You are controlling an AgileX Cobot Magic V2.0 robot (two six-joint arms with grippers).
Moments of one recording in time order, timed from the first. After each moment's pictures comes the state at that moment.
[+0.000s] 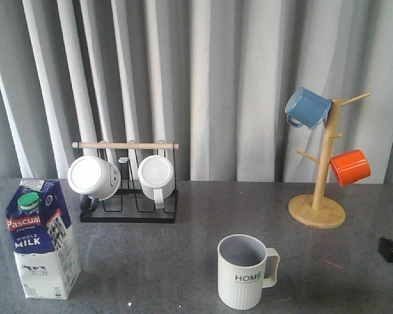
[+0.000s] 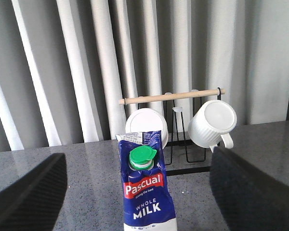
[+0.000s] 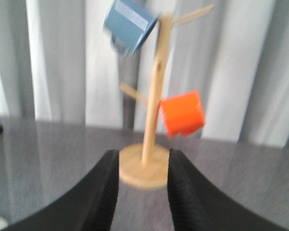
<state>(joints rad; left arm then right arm) -0.07 0.76 -0.65 -0.06 0.01 0.11 -0.04 1.09 -0.62 -0.12 -0.34 0.07</state>
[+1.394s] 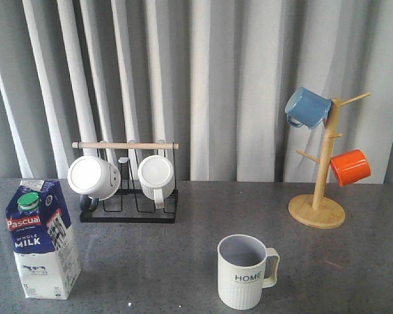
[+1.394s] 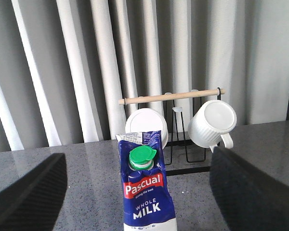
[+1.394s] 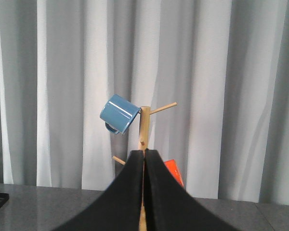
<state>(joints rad) -0.07 0.76 -0.65 -0.06 0.01 0.11 -0.05 0.72 -0.61 -0.13 -0.19 0.11</state>
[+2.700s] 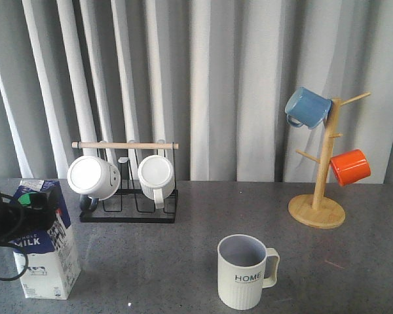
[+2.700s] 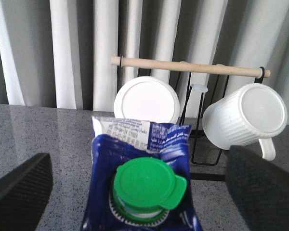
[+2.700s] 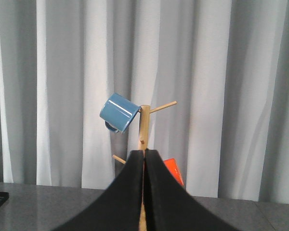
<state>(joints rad) -0.07 1.47 -0.84 -0.04 -0.39 -0.12 -0.05 0.72 -0.61 -0.13 -0.18 0.11</state>
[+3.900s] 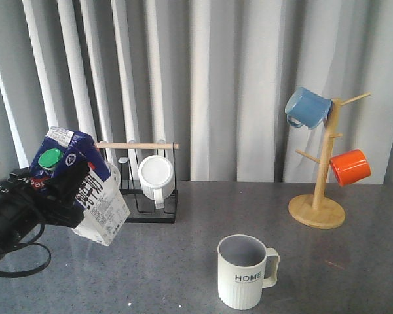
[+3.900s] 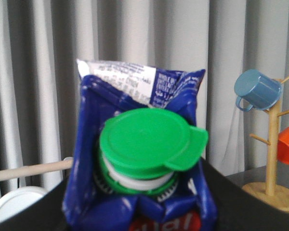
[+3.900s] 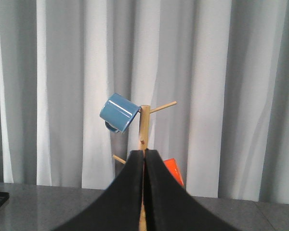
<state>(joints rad) -0.07 1.55 -0.84 0.48 -0.93 -0.40 -0.05 0.72 -0.61 -0.13 -0.18 0.11</state>
